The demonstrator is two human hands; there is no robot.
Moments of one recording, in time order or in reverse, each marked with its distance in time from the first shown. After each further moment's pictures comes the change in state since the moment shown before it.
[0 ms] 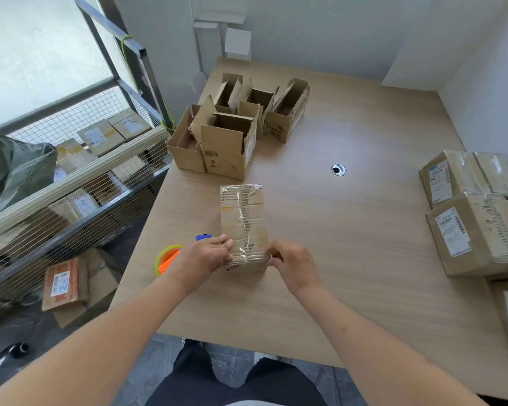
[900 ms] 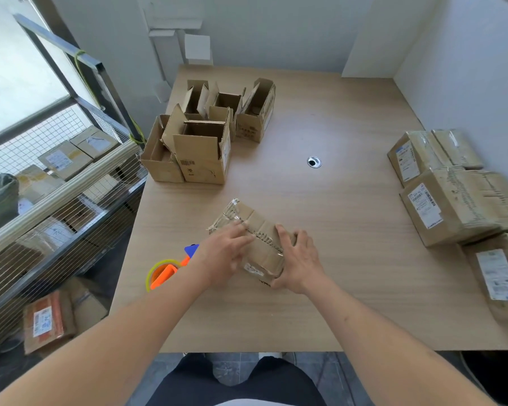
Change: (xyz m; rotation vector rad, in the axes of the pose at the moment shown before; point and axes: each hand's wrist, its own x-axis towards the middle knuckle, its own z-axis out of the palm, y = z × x) left_hand 0.062 0.032 -0.001 -0.007 -0.115 0.098; right_hand -0.017 -0.010 -0.030 -0.373 -0.138 0.250
